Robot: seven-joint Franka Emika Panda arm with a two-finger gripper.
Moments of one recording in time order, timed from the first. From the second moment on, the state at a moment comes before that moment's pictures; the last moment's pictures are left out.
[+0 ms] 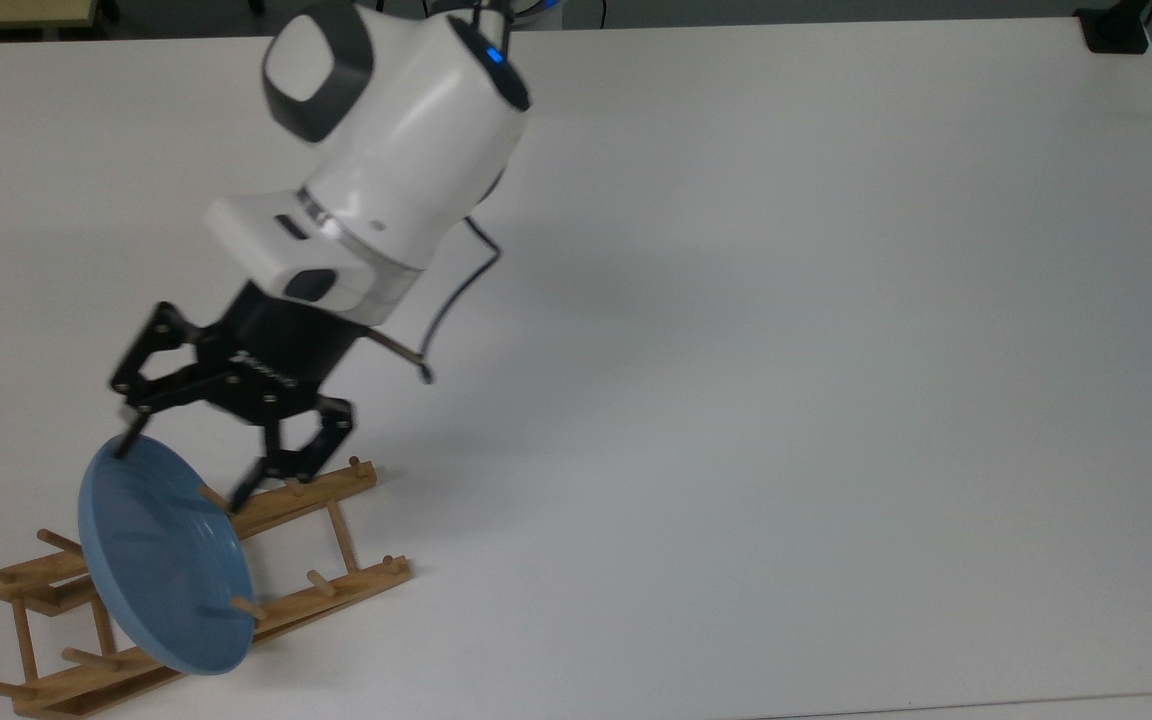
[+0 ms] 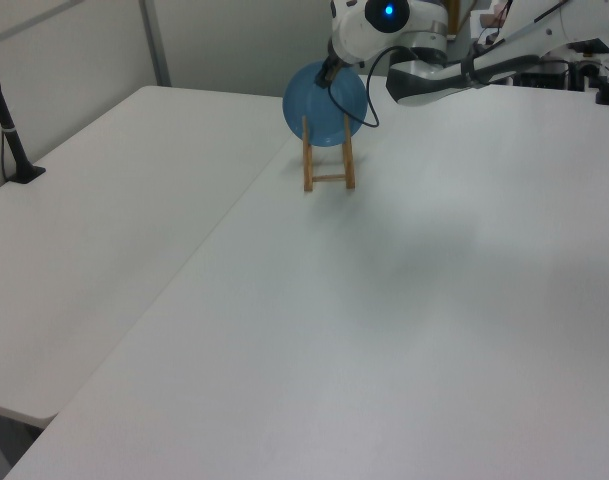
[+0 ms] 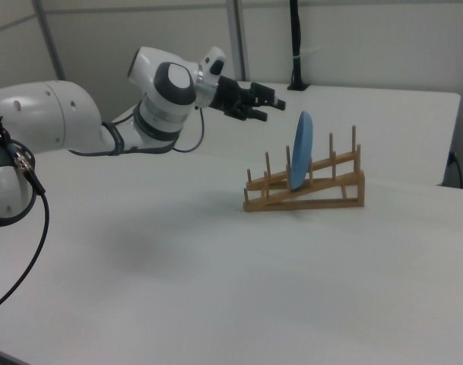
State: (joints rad) arm 0.20 0.67 -0.38 -1.21 -0.79 2.53 0.52
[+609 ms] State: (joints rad) arm 0.19 0.36 -0.13 -1.46 -0.19 1.96 0.52
